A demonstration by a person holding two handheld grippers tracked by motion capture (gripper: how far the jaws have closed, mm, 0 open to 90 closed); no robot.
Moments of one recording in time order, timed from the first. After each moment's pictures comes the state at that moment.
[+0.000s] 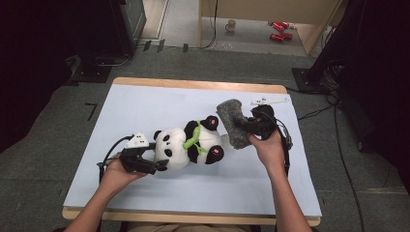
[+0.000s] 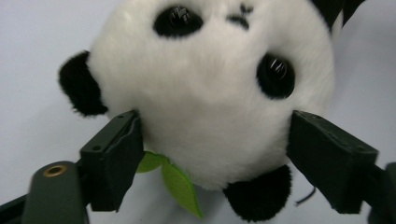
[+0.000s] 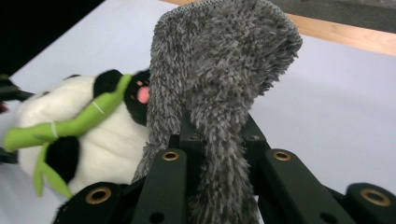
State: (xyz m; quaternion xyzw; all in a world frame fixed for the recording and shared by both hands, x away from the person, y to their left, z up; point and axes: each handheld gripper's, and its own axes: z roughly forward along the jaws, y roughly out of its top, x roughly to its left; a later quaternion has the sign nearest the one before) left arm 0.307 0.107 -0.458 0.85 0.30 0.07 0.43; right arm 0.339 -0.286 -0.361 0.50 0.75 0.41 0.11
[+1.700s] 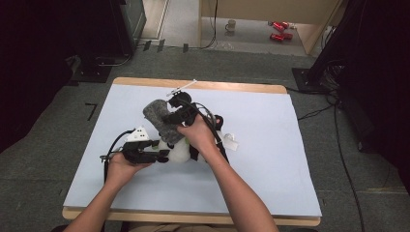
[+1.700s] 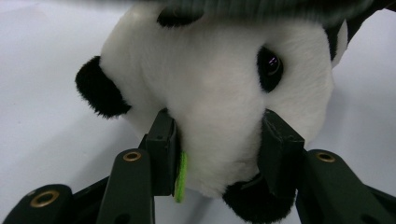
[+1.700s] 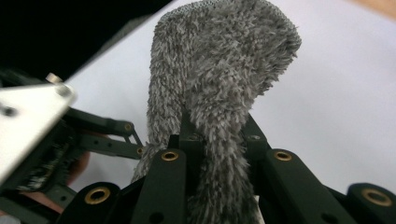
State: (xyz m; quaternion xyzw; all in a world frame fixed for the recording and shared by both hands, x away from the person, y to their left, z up) left arm 0.329 0.110 -0.459 0.84 0.27 0.06 0.46; right arm 0.398 -0.082 -0.366 0.38 0.84 0.37 0.01
